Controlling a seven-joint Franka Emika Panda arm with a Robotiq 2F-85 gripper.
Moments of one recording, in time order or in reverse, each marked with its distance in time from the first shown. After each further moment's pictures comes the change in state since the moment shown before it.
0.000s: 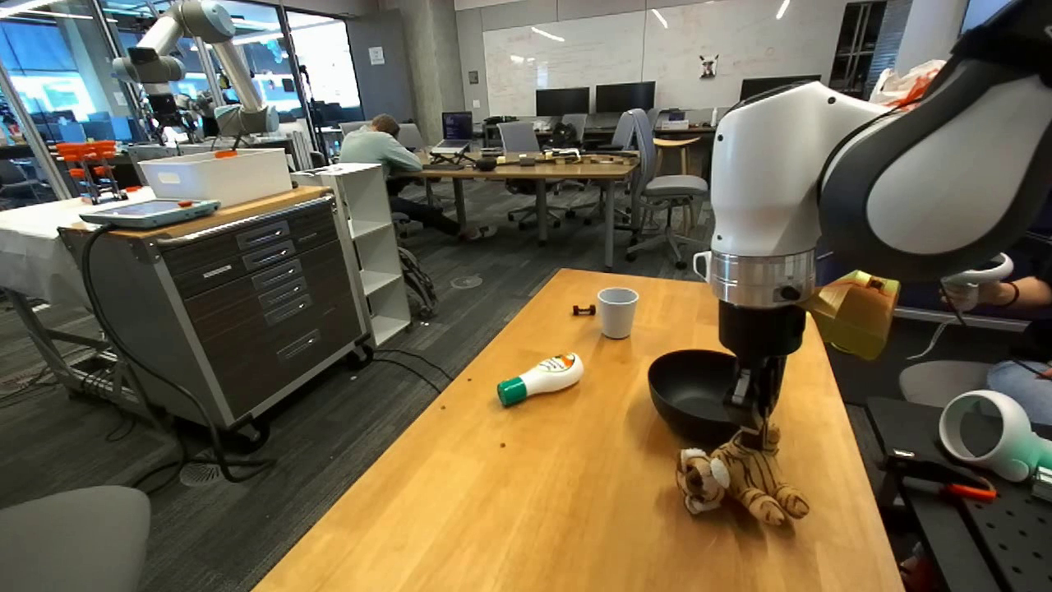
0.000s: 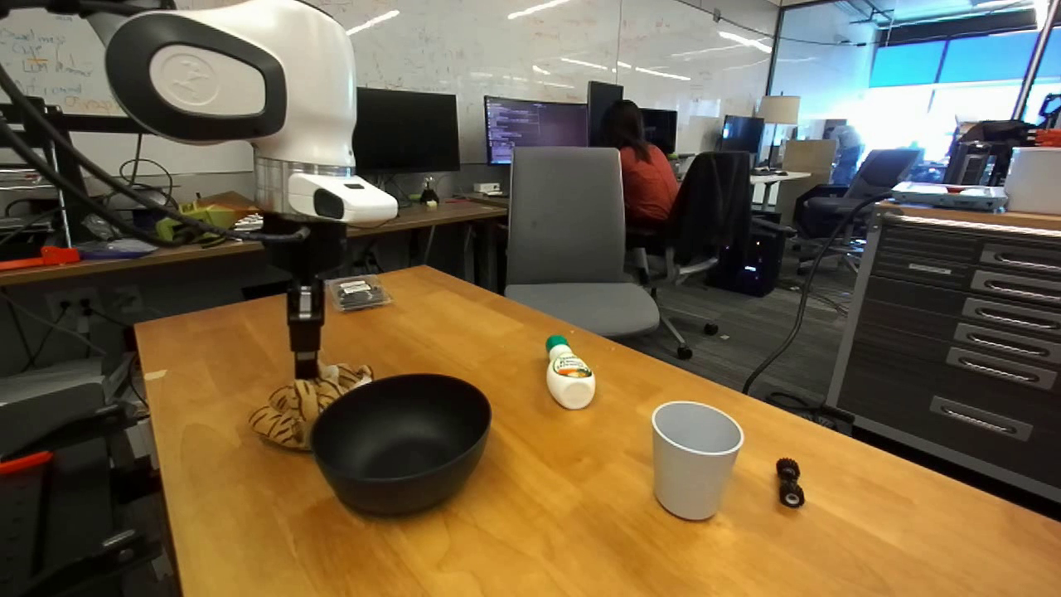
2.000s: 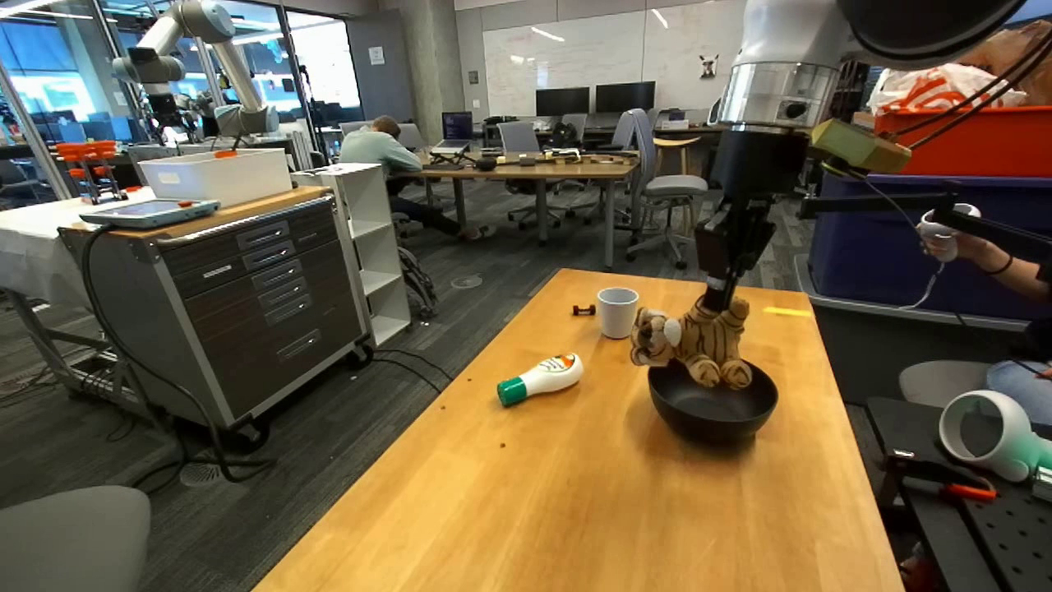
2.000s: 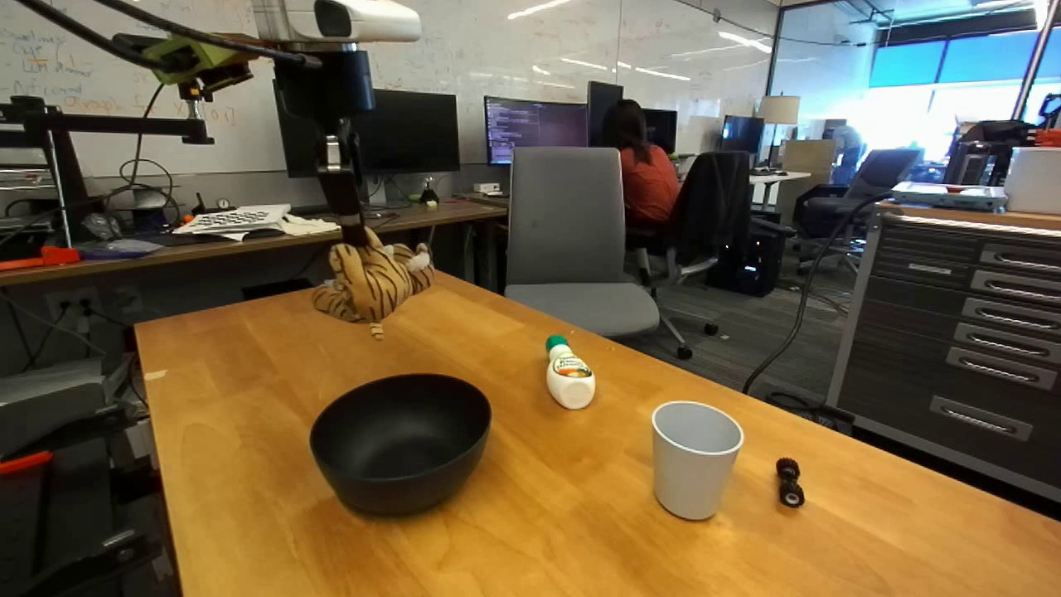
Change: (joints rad) arm -0.068 -0.313 -0.053 0.071 0.133 -0.170 -0.061
